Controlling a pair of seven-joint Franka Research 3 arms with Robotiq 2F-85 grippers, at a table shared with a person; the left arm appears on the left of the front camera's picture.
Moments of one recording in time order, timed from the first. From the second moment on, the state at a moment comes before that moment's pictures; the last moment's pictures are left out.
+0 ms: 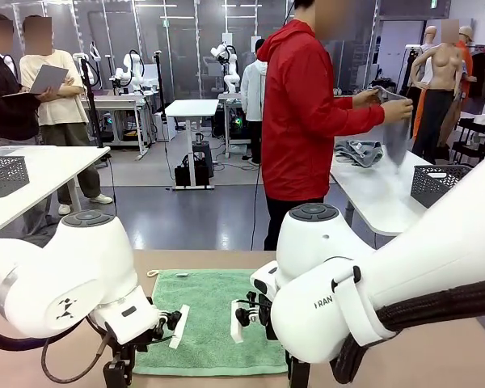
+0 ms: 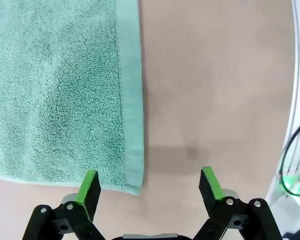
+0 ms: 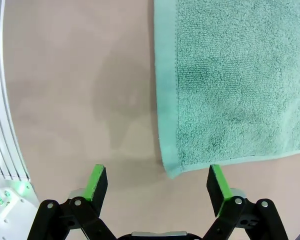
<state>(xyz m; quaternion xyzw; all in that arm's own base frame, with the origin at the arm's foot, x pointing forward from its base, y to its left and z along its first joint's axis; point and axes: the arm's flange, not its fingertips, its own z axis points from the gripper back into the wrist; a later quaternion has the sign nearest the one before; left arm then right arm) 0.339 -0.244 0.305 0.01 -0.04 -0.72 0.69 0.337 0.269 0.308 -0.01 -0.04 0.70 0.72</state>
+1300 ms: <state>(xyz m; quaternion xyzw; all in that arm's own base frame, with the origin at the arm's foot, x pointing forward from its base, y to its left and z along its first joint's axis) 0.354 -0.238 0.294 0.02 -0.07 -0.73 0.68 0.349 0.269 0.291 -0.01 -0.04 0.70 0.71</state>
